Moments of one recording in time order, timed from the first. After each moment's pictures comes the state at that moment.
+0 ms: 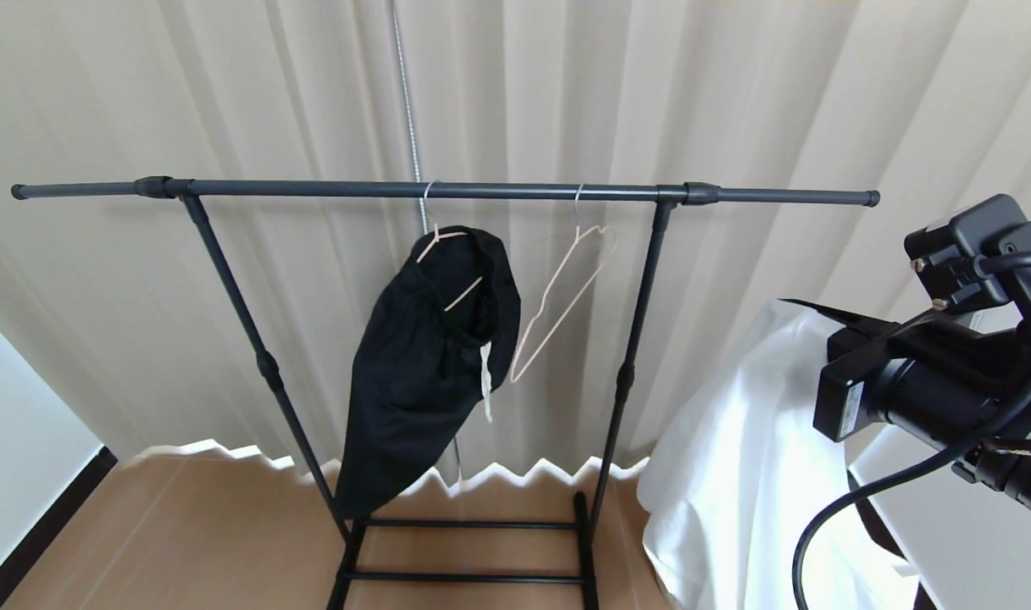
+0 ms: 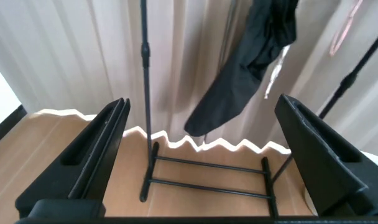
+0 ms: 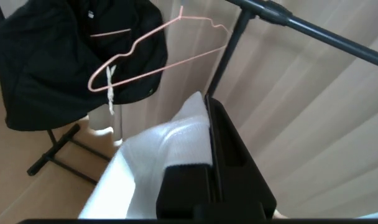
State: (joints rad) left arm -0.01 0.01 0.00 -0.01 0.10 -0.06; right arm 0.66 1.33 -0.60 -0.65 -0.36 -0.20
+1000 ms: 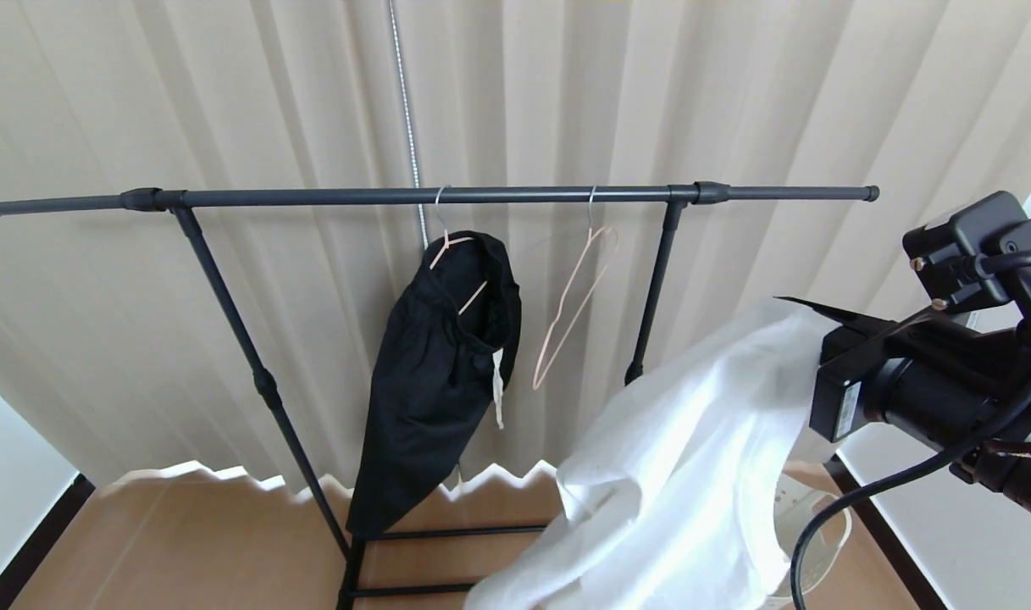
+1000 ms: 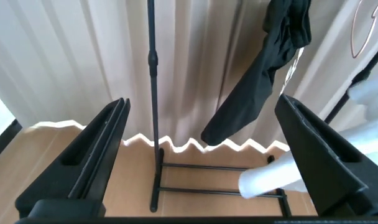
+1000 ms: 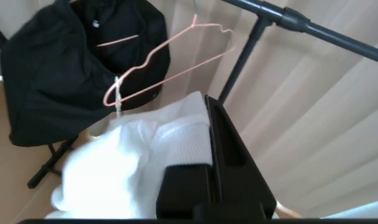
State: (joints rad) left arm -0.01 0.02 0.00 0.00 0.10 -0.02; right arm 0.67 1.33 -0.60 -0.65 -0.36 -0.20
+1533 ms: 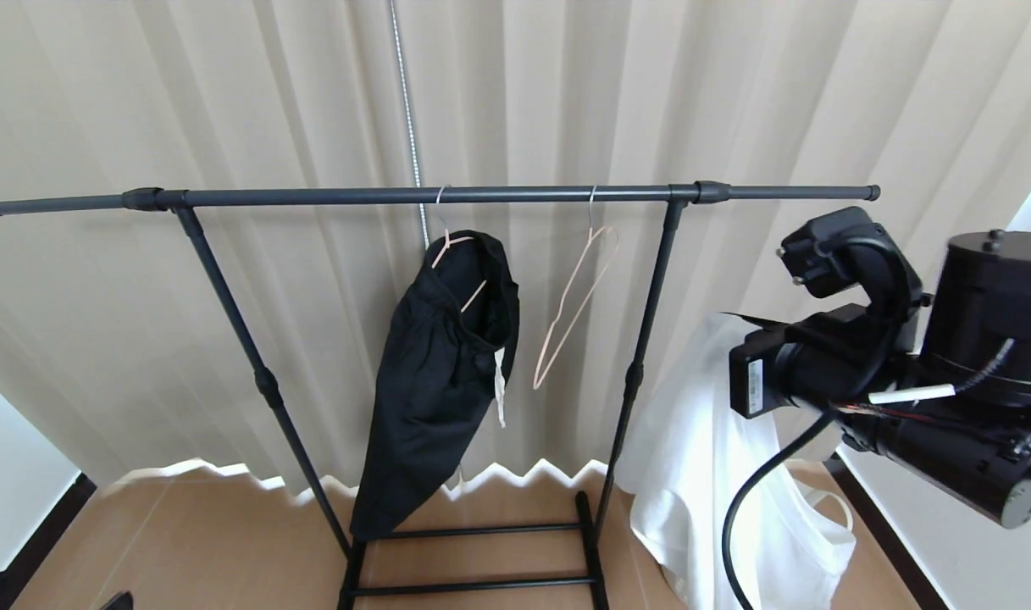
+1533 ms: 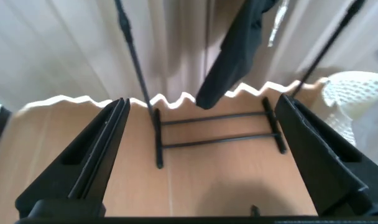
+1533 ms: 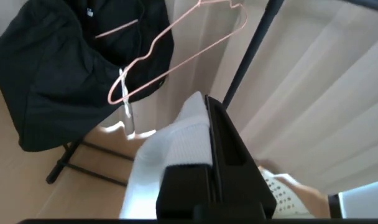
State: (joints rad) left arm -0.13 0.58 -0.18 -0.10 0.03 0.01; right arm 0.65 1.51 -0.75 -0.52 -0.39 -0.03
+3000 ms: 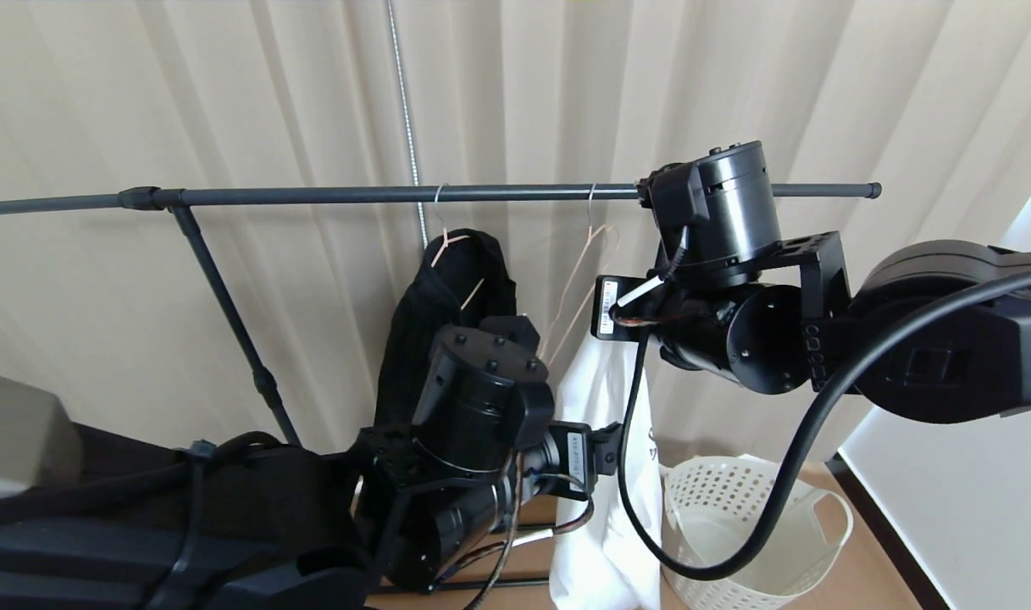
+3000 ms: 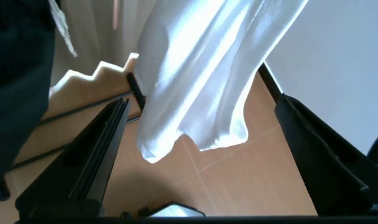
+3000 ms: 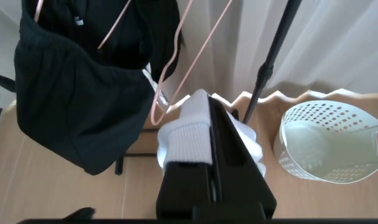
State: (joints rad) left arm -0.92 1.87 -0.95 -0.47 0.27 -0.46; right arm 0.77 1.85 -1.39 0.04 -0.59 0.49
